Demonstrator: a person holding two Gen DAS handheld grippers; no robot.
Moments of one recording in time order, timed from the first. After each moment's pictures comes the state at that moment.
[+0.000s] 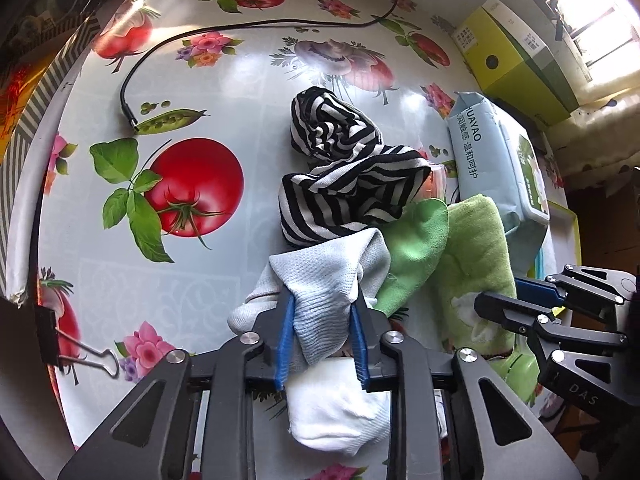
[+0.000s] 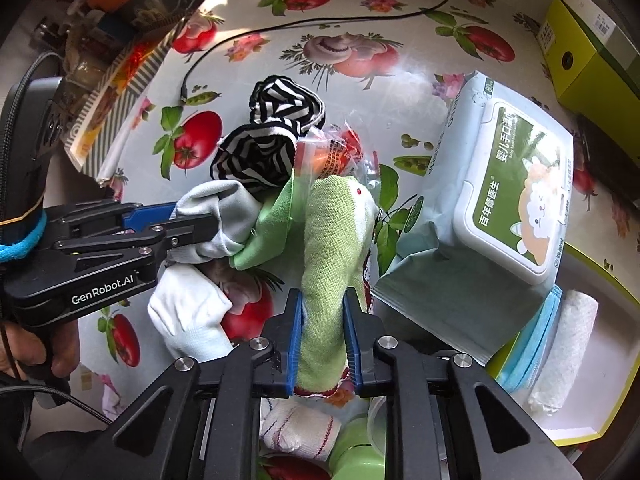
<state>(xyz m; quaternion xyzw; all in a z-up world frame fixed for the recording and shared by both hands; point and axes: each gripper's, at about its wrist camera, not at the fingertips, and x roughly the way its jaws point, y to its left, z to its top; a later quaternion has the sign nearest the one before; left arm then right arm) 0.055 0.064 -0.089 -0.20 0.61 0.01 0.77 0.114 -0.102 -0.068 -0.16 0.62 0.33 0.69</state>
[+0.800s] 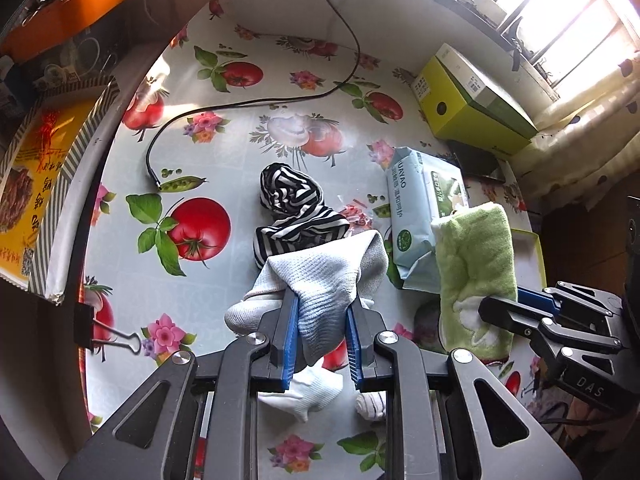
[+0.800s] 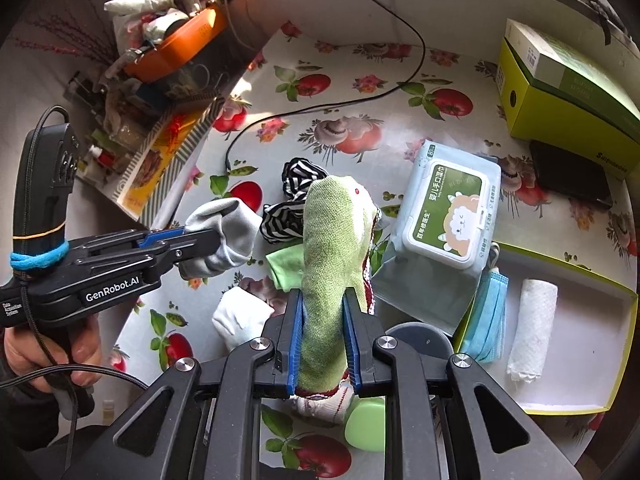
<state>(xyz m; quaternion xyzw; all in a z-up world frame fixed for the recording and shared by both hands) 0.043 0.041 0.000 -0.19 0.55 0.01 0.81 0.095 -0.152 0.014 -0.07 0.56 0.35 0.74</state>
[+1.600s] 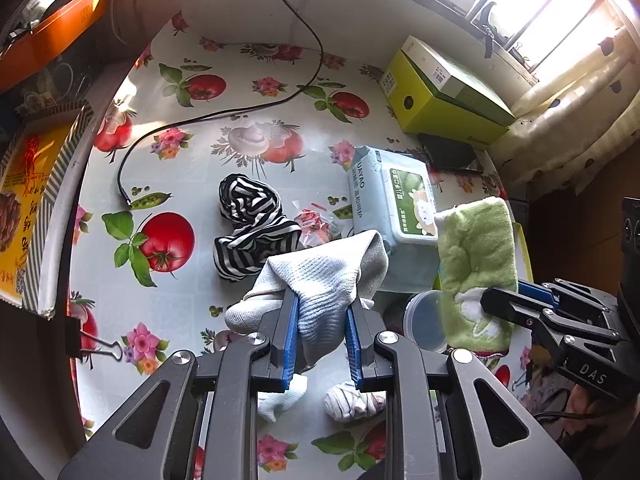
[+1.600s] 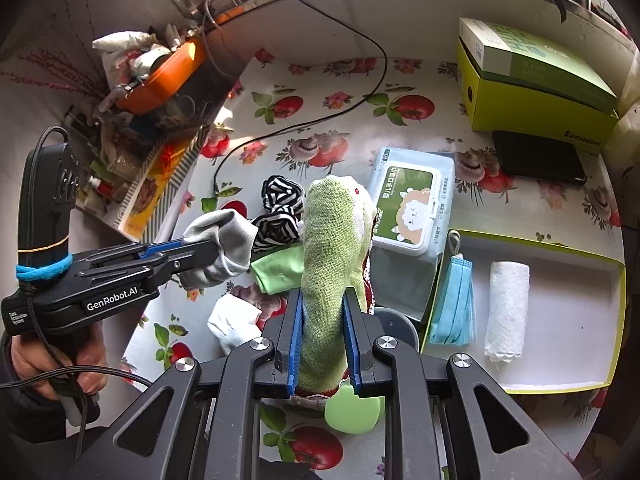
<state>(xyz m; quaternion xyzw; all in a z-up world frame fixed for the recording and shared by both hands) 0.056 0.006 0.017 -0.17 0.55 -0.02 0.82 0.098 -0.199 0.029 -0.03 0.55 0.33 0.77</state>
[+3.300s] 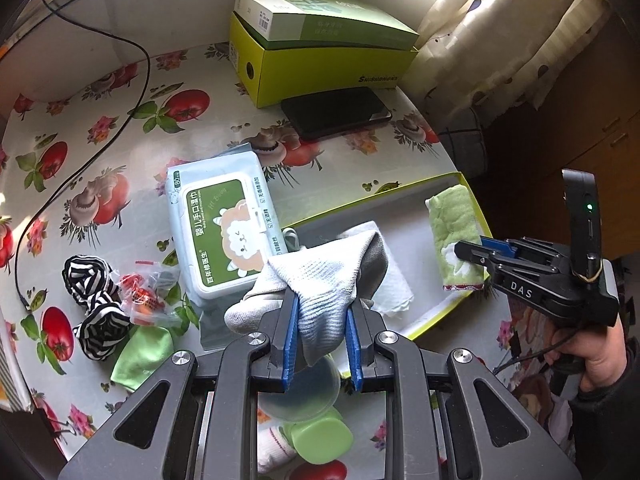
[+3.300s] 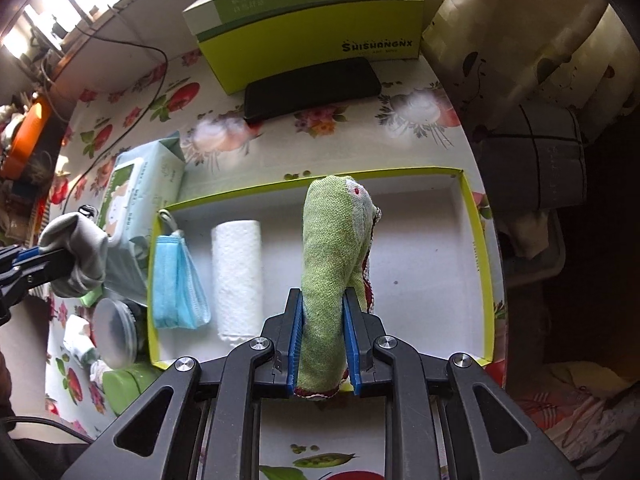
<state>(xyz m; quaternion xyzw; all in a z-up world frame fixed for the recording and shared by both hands) 0.144 -0.153 0.009 -0.07 0.58 -0.14 0.80 0.170 -0.398 -0.041 -0.02 0.60 0.12 0.79</state>
